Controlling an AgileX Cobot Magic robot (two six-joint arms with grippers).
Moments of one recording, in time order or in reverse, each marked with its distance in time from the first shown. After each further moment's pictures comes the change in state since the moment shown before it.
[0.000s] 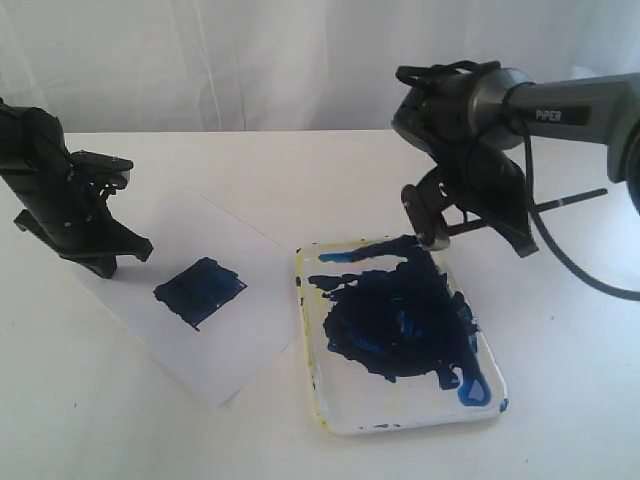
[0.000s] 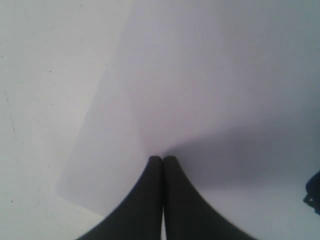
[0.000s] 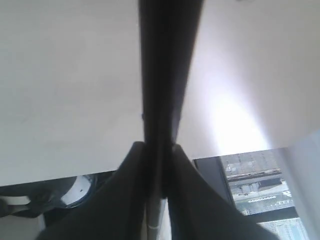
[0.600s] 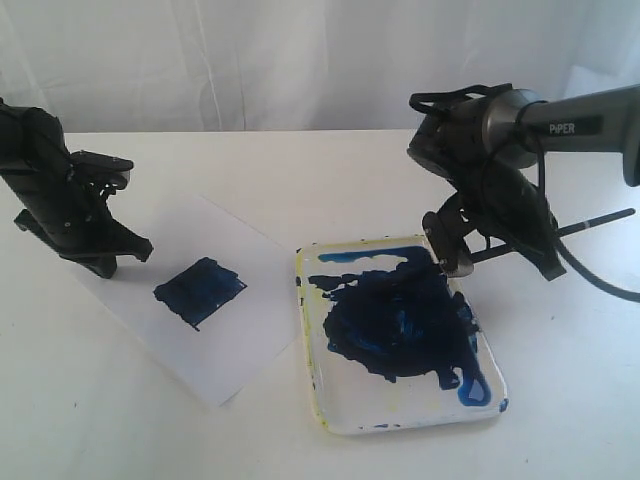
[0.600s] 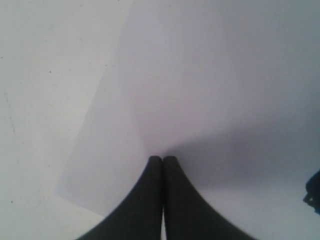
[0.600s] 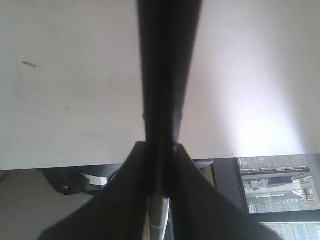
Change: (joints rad) left arm 0.000 0.000 0.000 0.000 0.000 0.004; right arm -0.021 -0.017 0.117 -0.029 0.004 0.000
